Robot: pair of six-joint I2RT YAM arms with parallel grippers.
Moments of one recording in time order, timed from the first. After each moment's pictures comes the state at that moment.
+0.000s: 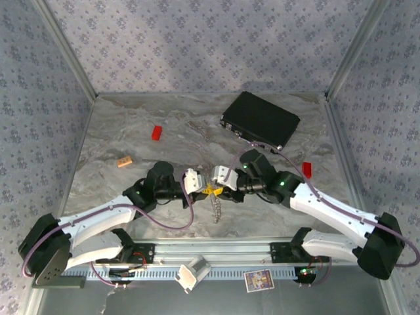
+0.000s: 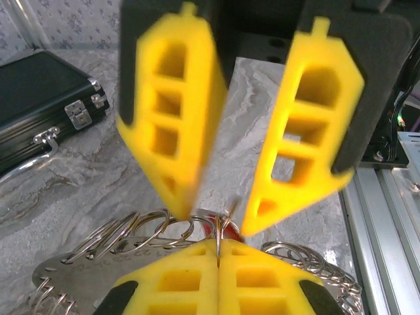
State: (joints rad) left arm -0.83 1.07 0.50 0.20 0.55 0.26; right arm 0.81 1.07 0.79 -0.37 -0.43 -0.44
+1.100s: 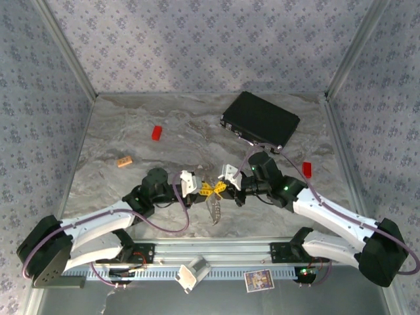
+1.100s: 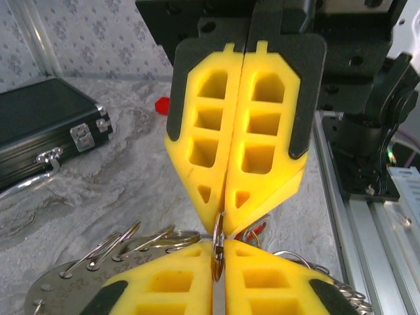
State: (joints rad) left arm -0.83 1.04 0.40 0.39 0.56 0.15; right arm 0.77 1.04 0.70 -0.23 -0.58 -0.33
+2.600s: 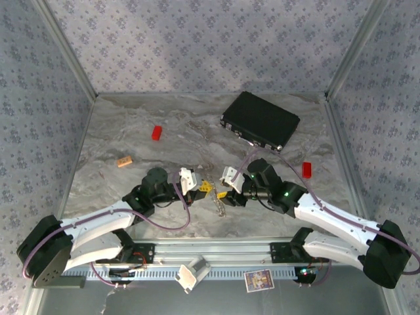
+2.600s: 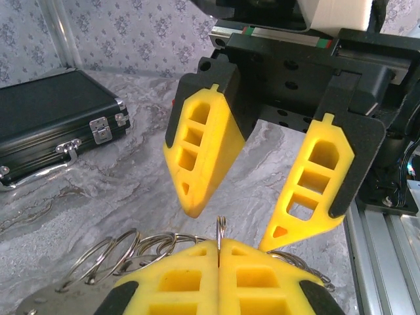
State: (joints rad) left arm -0.83 1.05 0.39 0.43 0.51 0.09; right arm 0.82 1.00 0.62 -0.20 -0.35 -0.27
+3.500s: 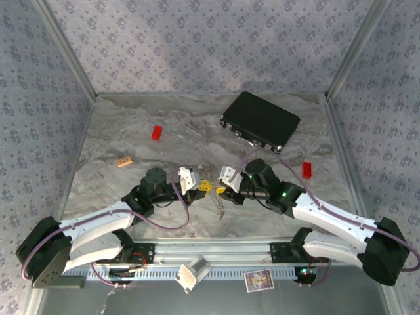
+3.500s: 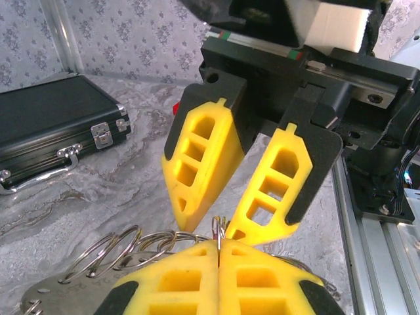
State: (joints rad) left arm -0.83 1.03 0.39 0.44 0.51 0.07; right arm 0.85 1.02 0.62 -0.15 -0.29 -0.31
